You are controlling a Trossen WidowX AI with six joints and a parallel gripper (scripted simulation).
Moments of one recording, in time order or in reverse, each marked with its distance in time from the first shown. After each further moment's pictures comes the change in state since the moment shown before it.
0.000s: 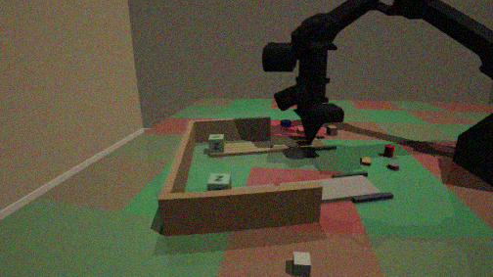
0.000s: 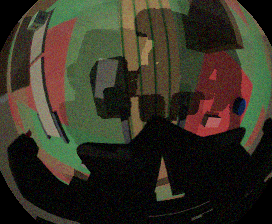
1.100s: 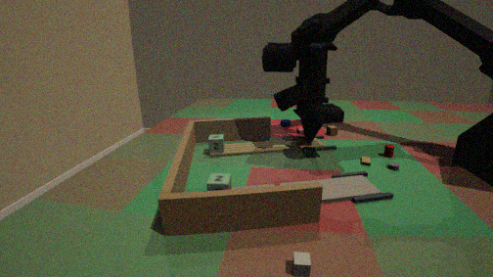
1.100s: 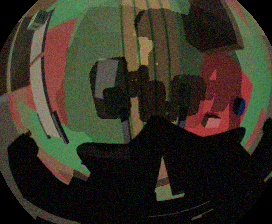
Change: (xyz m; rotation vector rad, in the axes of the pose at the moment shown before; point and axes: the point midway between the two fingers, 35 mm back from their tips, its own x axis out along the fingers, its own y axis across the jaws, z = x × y) arm 0.001 0.001 0.000 -0.005 -0.001 0.000
